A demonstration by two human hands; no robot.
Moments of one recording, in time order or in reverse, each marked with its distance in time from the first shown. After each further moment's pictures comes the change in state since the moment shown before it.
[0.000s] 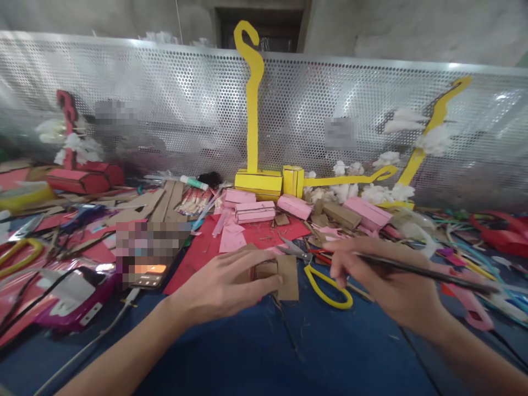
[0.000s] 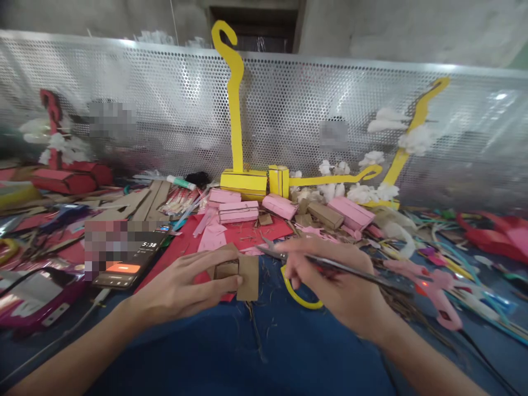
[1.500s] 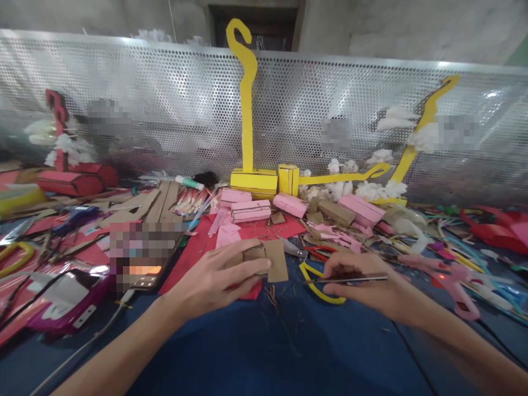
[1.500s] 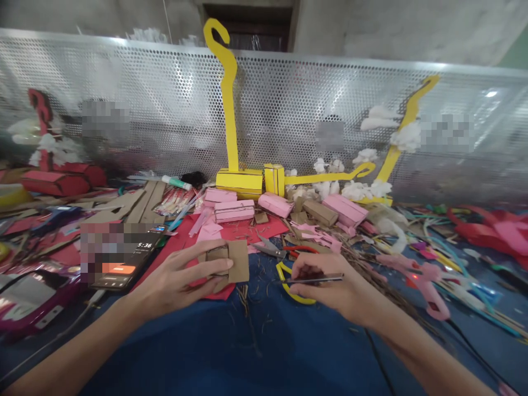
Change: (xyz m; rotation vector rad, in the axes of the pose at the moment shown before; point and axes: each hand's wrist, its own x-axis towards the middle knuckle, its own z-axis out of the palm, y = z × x) left_hand -0.013 -0.006 0.013 -0.015 0.083 -0.134; right_hand -0.021 0.050 -0.019 -0.080 -0.445 0.373
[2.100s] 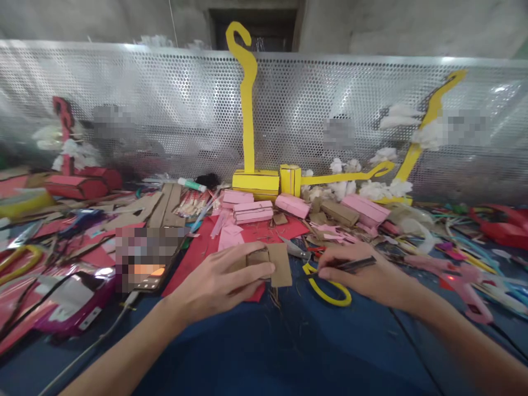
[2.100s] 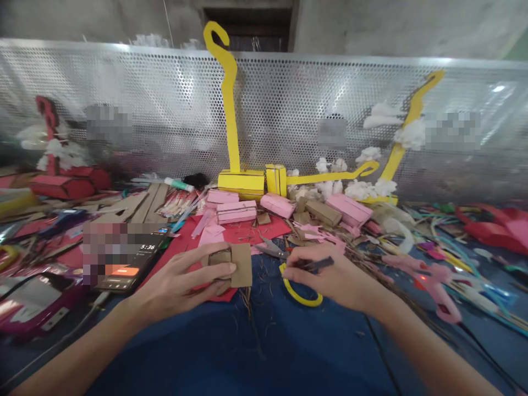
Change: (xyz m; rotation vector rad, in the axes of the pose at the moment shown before) left_hand -0.001 0.000 -0.001 0.014 -0.041 0.011; right_hand 0.021 -0.010 -0.004 -0.142 0.028 -0.111
